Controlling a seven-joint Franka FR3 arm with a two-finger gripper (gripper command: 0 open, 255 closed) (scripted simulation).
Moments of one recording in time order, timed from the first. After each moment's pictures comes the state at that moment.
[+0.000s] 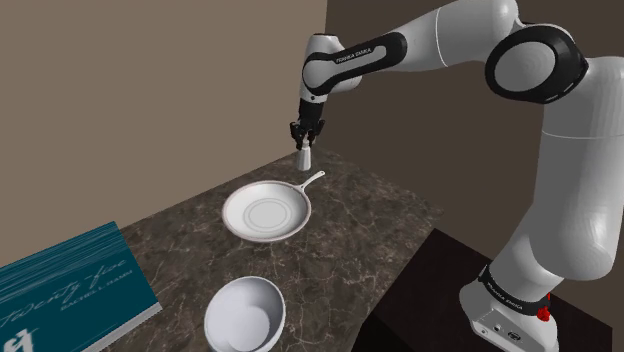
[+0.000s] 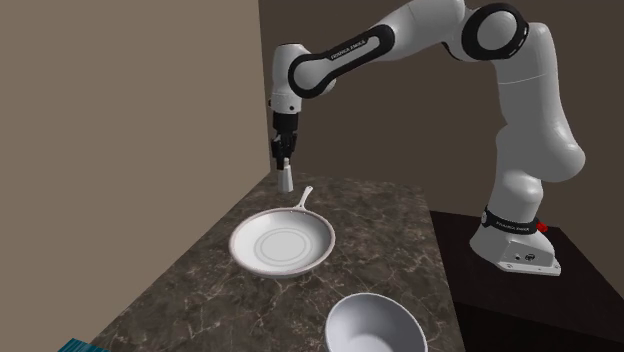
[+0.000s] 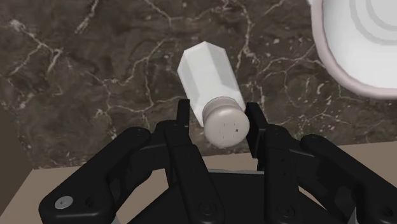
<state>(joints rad) 0.11 0.38 0.00 -1.65 0.10 2.10 0.09</state>
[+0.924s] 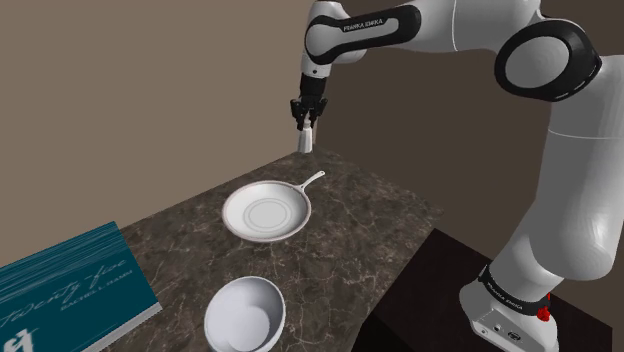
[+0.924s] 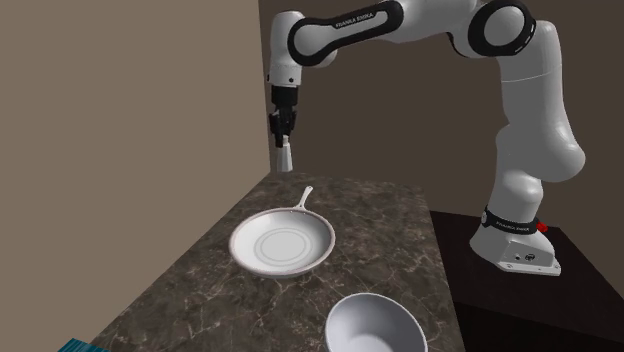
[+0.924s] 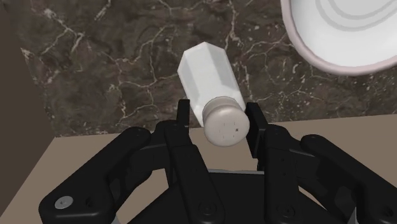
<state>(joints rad) 0.10 0.34 0.00 -1.52 0.09 1.93 0.10</state>
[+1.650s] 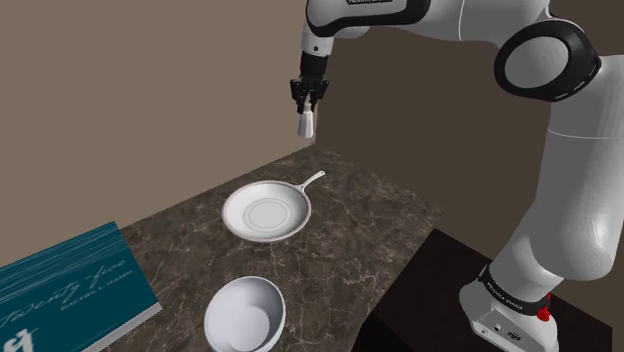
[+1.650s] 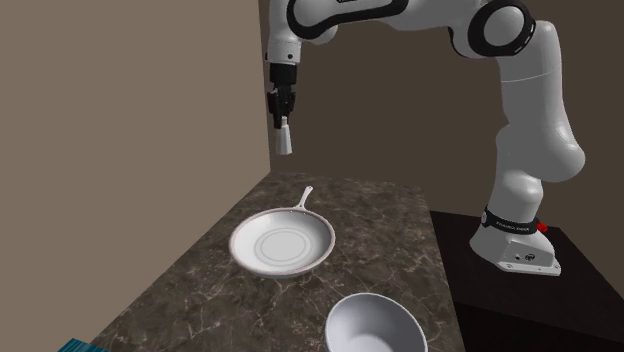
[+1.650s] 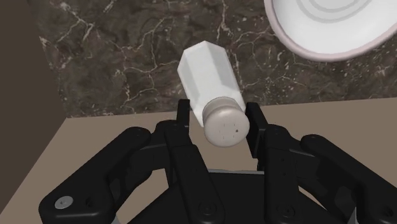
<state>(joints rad) 0.11 0.34 0.00 -1.37 0.09 1.78 0.11</state>
